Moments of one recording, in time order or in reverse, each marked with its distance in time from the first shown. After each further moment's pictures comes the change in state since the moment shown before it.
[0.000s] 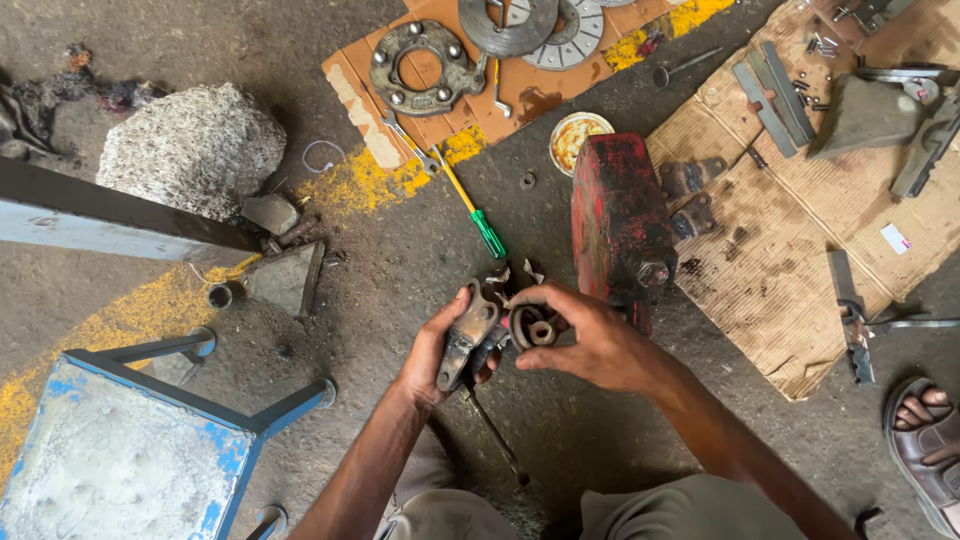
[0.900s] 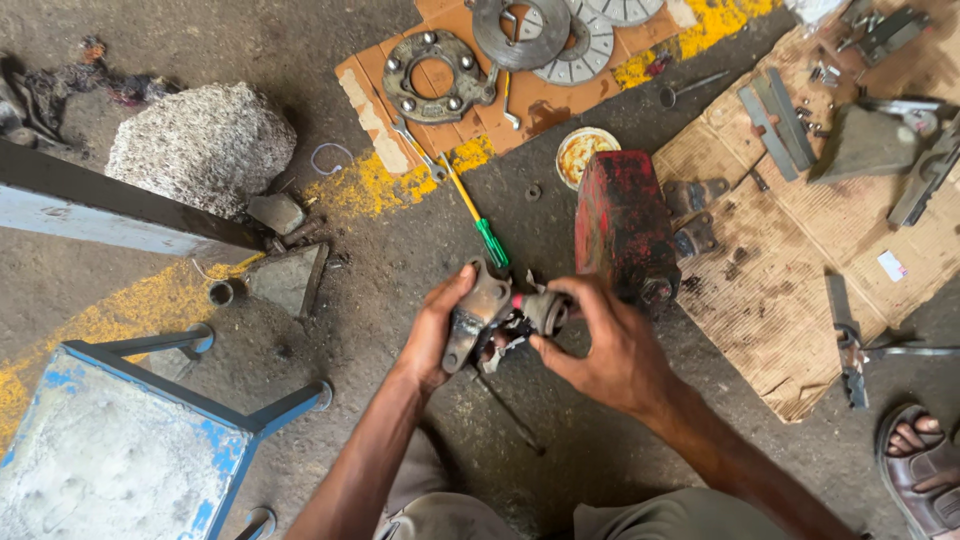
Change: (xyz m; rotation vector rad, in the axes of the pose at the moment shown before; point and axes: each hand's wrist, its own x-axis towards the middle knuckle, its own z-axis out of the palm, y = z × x) left_hand 0.002 0.038 0.029 0.165 0.039 0.221; right_hand -0.003 -0.019 0.001 -0.523 0.414 -0.189
